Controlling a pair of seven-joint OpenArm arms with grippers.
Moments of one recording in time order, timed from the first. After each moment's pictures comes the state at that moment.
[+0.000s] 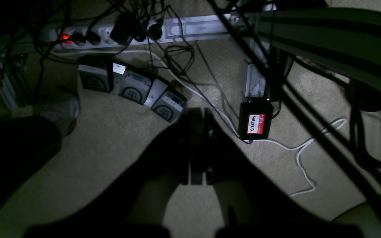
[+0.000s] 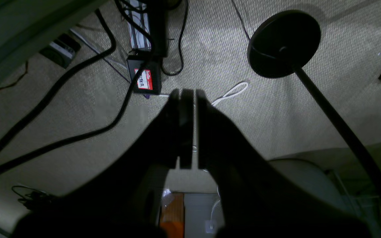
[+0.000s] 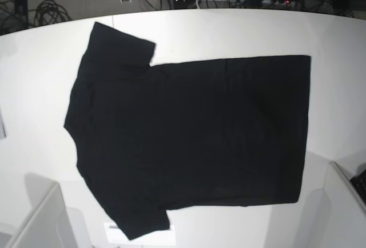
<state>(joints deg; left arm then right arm) 10.7 -3.2 1.4 10.3 0.4 0.5 -7.0 -7.8 1.1 -0.7 11.0 -2.2 0.8 -7.6</state>
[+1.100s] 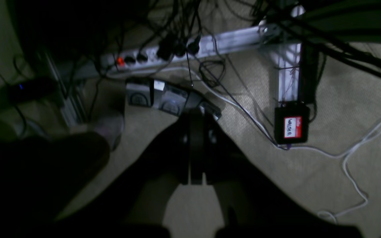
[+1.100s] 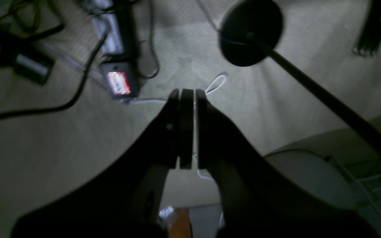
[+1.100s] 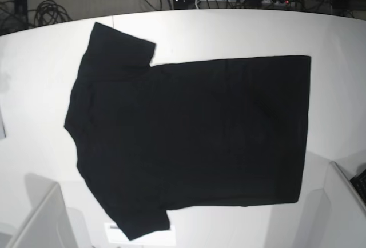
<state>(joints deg) 37.0 -11.8 2.0 51.8 0.2 0.4 -2.2 -33.0 2.4 9.1 46.0 -2.0 0.4 -8.4</state>
